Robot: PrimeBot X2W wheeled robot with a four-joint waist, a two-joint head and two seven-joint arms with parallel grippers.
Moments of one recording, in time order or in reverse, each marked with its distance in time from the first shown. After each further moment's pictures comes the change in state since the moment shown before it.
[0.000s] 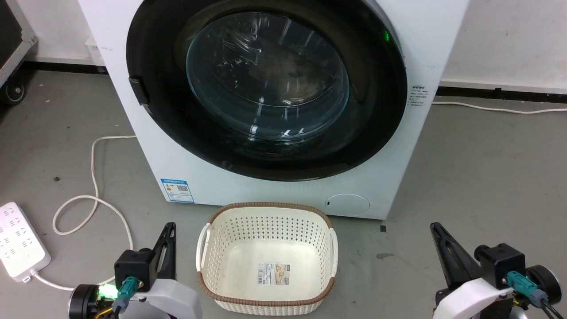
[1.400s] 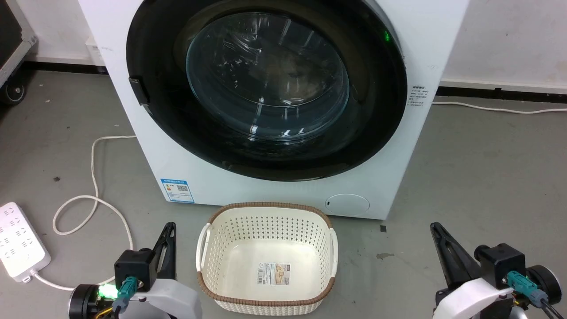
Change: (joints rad) left arm 0.000 0.000 0.000 0.000 0.000 0.000 0.000; right arm 0.000 0.000 0.000 0.000 0.000 0.000 0.000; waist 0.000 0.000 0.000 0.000
